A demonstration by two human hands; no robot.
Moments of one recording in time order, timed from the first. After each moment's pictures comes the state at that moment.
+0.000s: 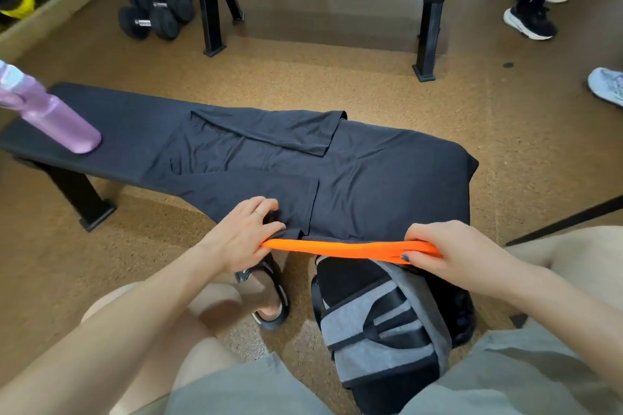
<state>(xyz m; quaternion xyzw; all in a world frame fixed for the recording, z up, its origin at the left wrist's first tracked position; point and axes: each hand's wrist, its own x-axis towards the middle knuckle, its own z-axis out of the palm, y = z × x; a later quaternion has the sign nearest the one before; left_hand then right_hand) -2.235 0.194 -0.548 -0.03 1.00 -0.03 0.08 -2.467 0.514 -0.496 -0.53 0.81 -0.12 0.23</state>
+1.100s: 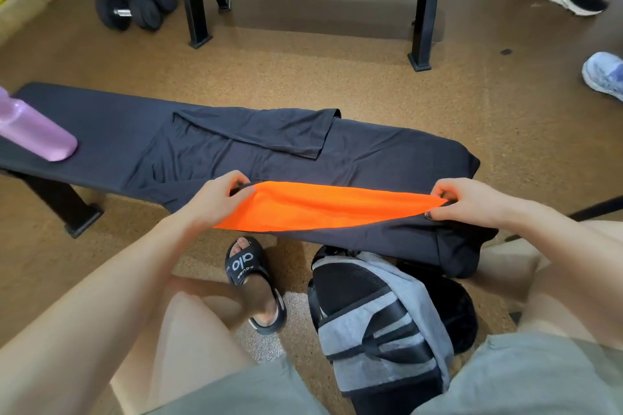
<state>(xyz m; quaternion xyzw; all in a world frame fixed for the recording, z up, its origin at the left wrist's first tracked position) -2.281 0.130 -0.539 -0.35 0.89 0.30 0.03 -2.572 0.480 -0.529 -0.34 0.86 -0.15 0.34</state>
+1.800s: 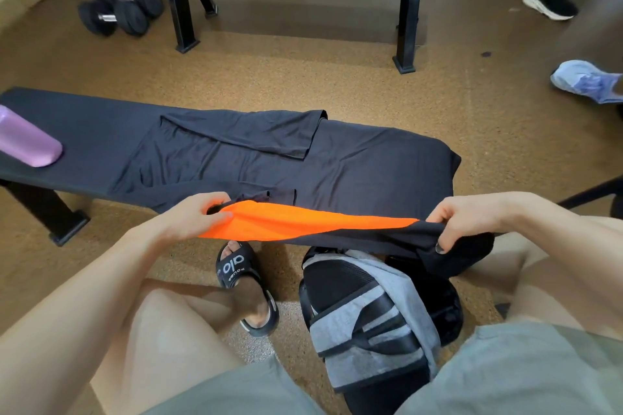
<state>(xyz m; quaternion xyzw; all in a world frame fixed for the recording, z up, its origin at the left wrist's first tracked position) -2.249 0.121 -0.529 -0.26 0.91 0.30 0.15 -2.561 0.500 -0.499 -0.33 0.76 -0.06 0.56</state>
